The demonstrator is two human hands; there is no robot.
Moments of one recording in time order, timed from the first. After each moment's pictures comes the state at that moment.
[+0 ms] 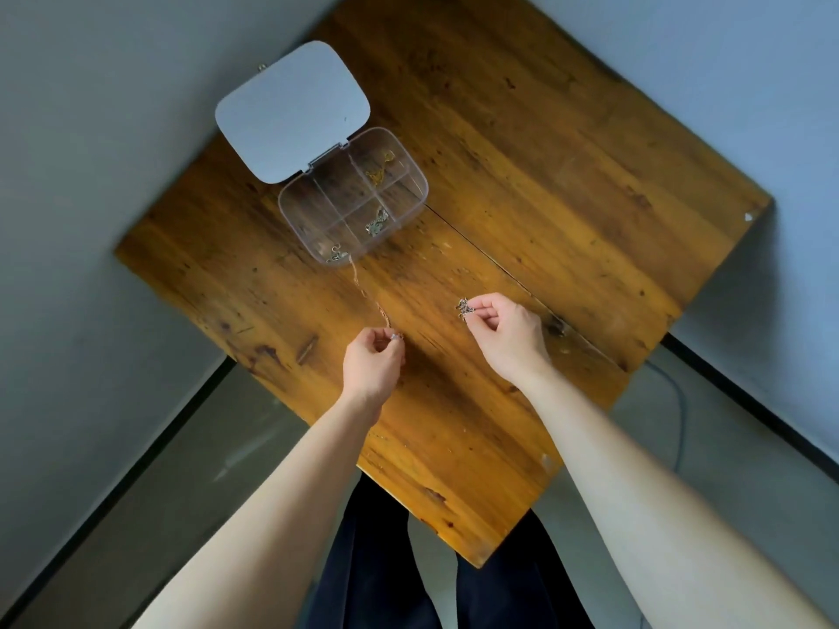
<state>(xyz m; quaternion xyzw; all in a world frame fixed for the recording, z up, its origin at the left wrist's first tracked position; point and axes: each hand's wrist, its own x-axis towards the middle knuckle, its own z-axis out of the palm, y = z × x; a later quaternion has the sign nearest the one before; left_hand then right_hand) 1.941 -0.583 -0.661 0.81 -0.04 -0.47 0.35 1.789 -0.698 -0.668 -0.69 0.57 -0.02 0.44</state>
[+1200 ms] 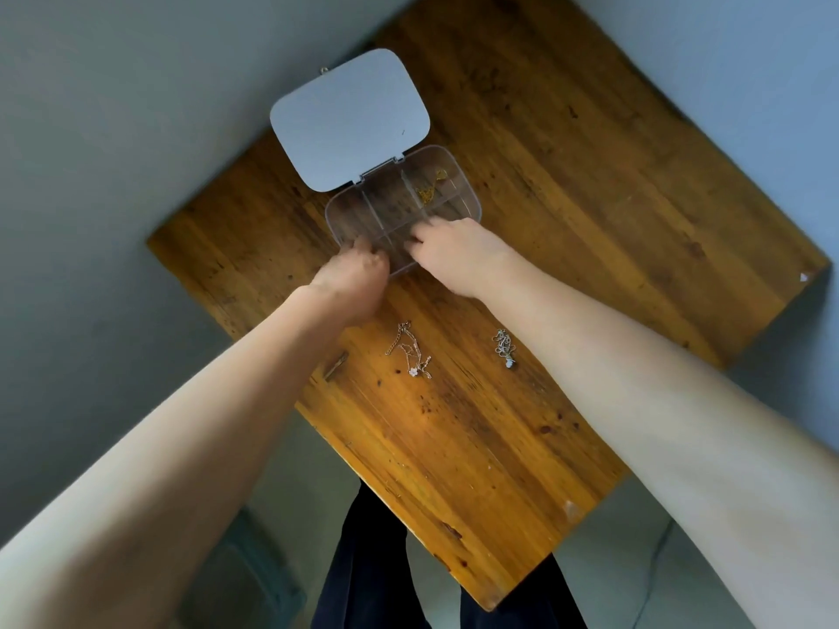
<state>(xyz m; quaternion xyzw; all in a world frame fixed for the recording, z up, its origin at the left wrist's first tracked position) 2.074 -0.661 -0.632 0.77 -0.57 -0.26 -0.14 1.956 -0.779 -0.629 -0.98 0.08 0.17 0.03</state>
